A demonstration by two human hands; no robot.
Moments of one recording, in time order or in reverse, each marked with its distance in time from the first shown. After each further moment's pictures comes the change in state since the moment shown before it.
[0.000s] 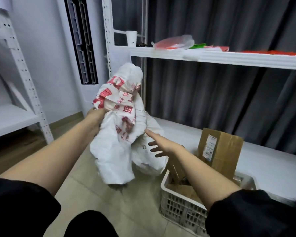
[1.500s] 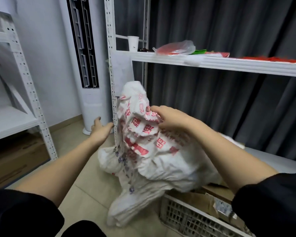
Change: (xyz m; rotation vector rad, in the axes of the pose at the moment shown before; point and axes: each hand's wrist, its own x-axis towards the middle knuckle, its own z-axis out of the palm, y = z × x) left_hand -0.020 -0.023 0.009 0.420 0.107 0.100; right_hand -0.033 -0.092 -0.053 -1.052 0.243 -0.559
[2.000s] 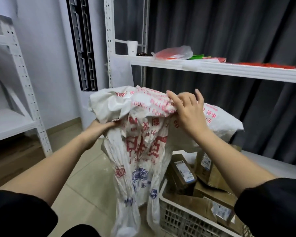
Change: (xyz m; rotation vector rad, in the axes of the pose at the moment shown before) left_hand -0.008 0.018 -0.023 -0.276 -0.343 0.281; right_hand -0.016 0.053 0.008 -0.531 0.880 -0.053
